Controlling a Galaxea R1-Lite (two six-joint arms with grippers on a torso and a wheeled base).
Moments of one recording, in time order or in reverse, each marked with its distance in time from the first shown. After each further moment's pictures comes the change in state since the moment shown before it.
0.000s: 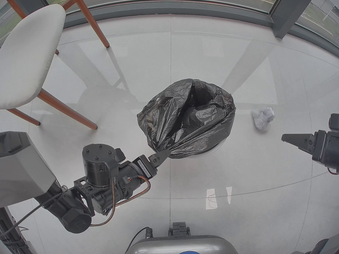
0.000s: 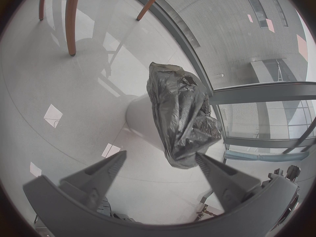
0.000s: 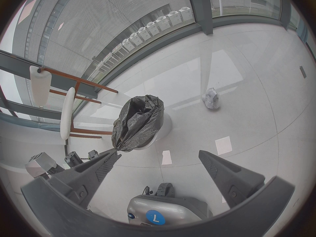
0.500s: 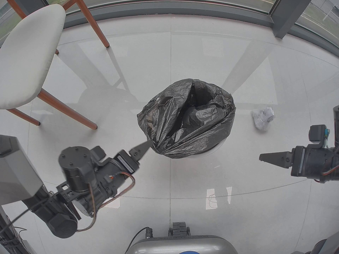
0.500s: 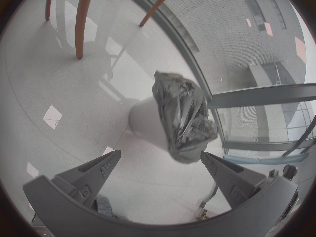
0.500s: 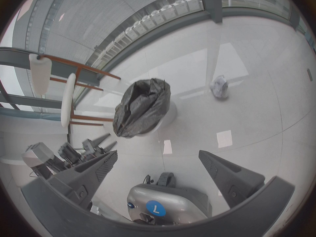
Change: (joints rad) left arm 0.038 -0.061 0.134 -0.203 0.076 -0.019; right arm 0.103 0.122 0.022 -0.022 0.004 0.005
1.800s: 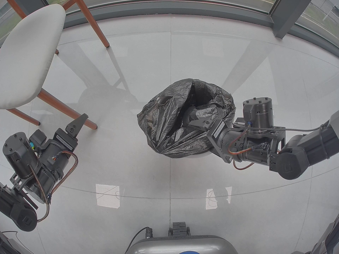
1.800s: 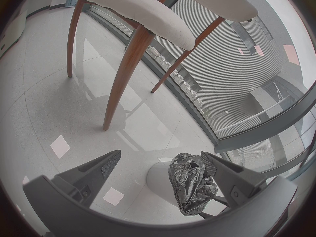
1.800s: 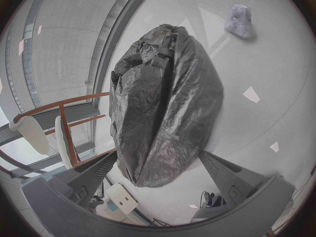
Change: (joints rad) left arm 0.291 -0.303 0.130 0.021 0.045 0.109; right arm 0.087 0.679 -0.273 -0.570 0.033 0.557
